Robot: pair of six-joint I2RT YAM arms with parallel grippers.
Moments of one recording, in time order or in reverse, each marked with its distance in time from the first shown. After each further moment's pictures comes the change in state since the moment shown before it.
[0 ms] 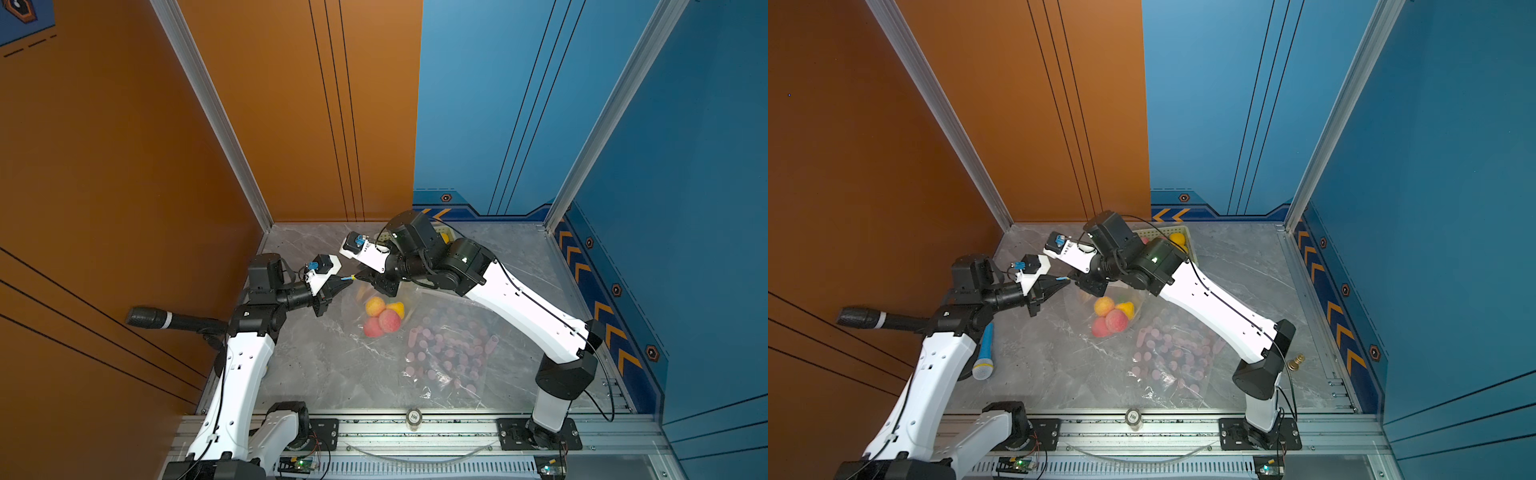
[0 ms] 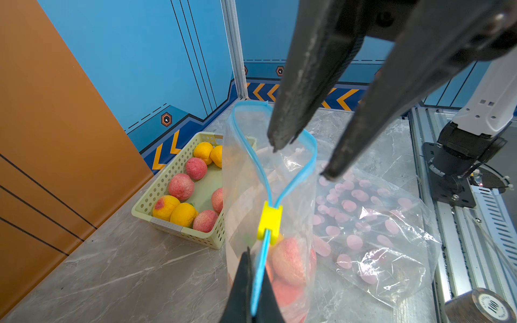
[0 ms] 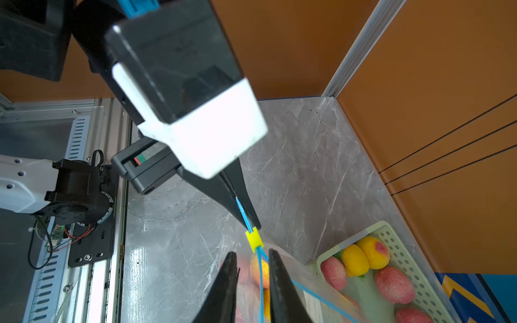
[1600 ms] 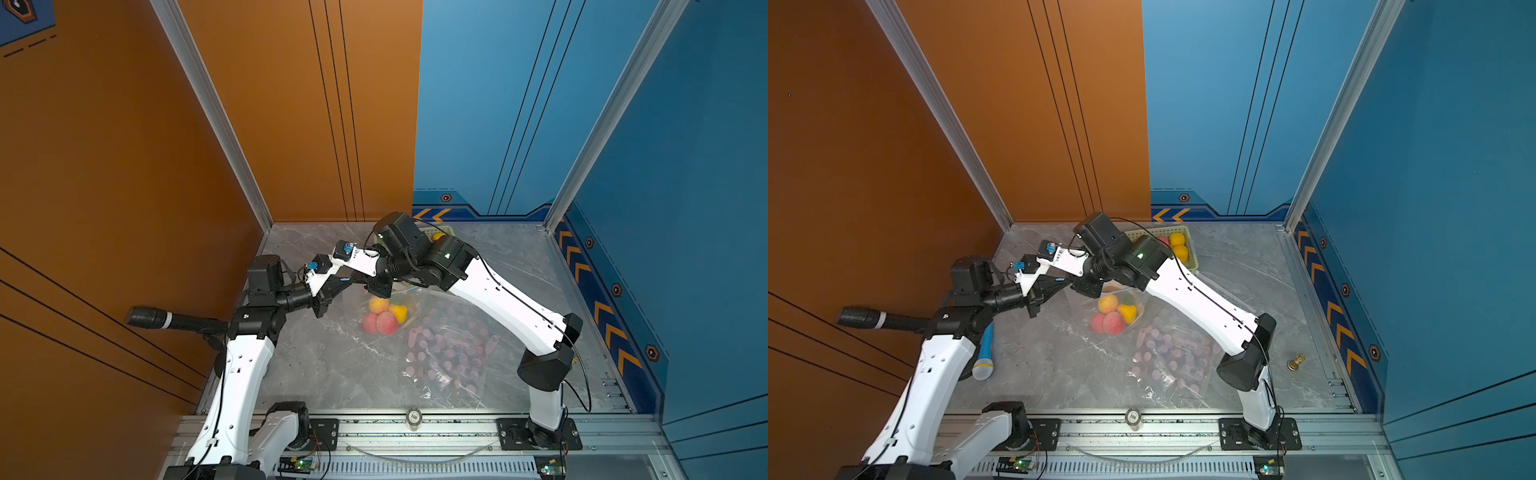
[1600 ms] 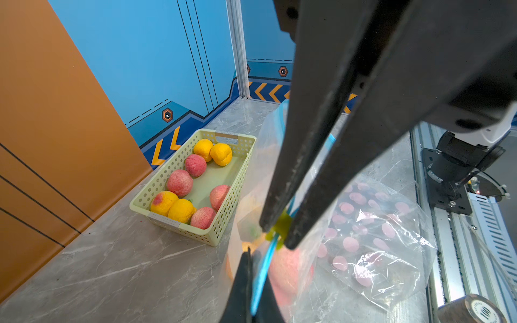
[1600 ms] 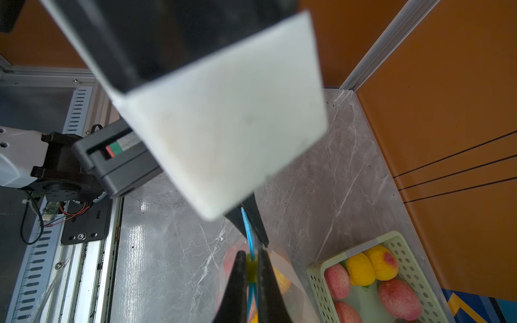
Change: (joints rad) left arm 0.000 -0.017 -0.009 0.008 -0.020 -0.056; right arm -0.004 0.113 0.110 -0.087 -0.034 -0.079
